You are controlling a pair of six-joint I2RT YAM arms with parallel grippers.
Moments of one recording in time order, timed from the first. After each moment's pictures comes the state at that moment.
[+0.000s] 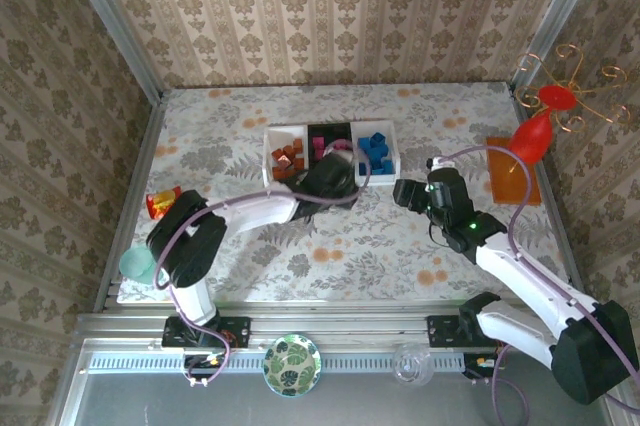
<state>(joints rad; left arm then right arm) -0.90 1.79 1.20 -0.18 -0.10 -0.46 0.40 0.98 0.60 -0.23 0.18 0.51</state>
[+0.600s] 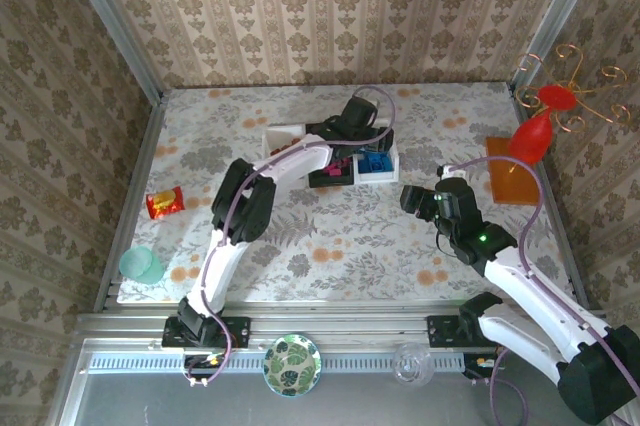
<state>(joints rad) -0.78 2.25 1.87 -0.28 -0.04 -0.38 0.40 0.86 0.56 -0.31 0.23 0.54</state>
